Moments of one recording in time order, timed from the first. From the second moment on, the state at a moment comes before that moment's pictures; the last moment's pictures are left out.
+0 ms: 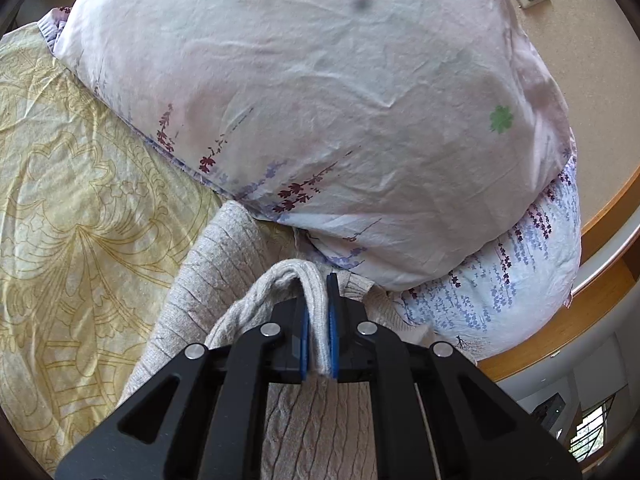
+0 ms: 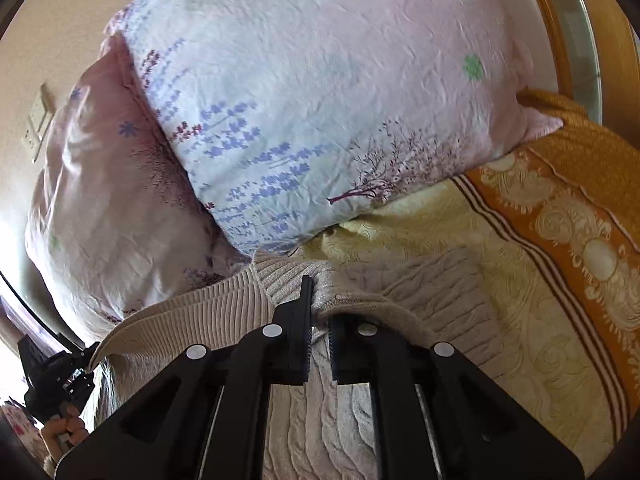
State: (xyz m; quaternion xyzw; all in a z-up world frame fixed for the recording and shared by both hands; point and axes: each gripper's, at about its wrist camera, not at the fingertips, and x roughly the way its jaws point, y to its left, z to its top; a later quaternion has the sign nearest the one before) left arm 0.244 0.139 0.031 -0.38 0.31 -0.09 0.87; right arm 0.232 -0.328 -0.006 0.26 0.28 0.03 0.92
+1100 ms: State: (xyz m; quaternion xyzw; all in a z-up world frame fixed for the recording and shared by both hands) left arm 0.229 0.176 0.034 -0.28 0.34 -0.08 0.89; right arm 0.258 -0.376 -0.040 0.44 0.30 0.06 0.85
